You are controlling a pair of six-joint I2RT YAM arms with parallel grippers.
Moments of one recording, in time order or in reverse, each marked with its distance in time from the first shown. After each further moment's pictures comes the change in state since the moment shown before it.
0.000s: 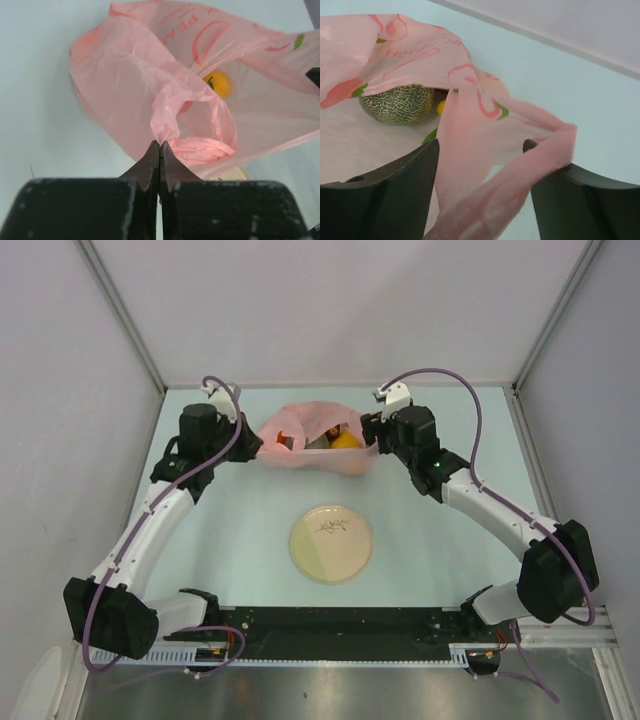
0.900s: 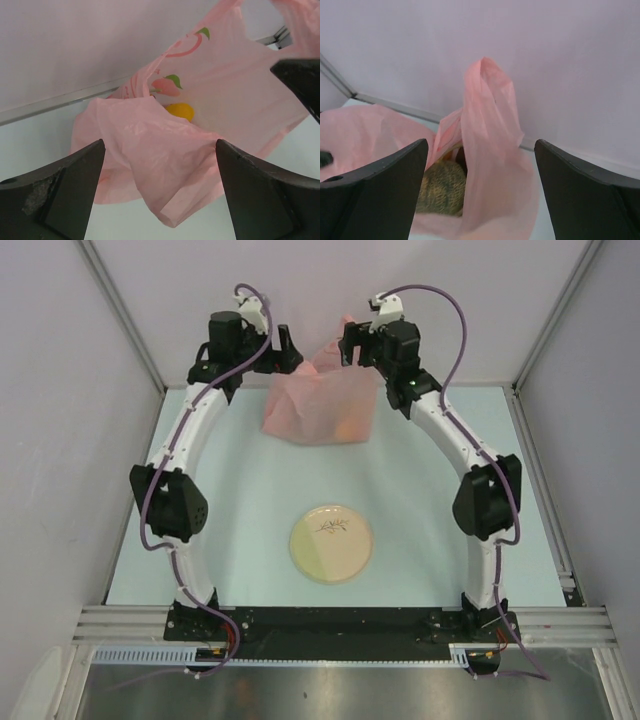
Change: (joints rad) left arm 0.026 0.749 0.917 -0.019 0.132 0.095; right arm -0.136 0.576 0.862 -0.032 -0.133 0.119
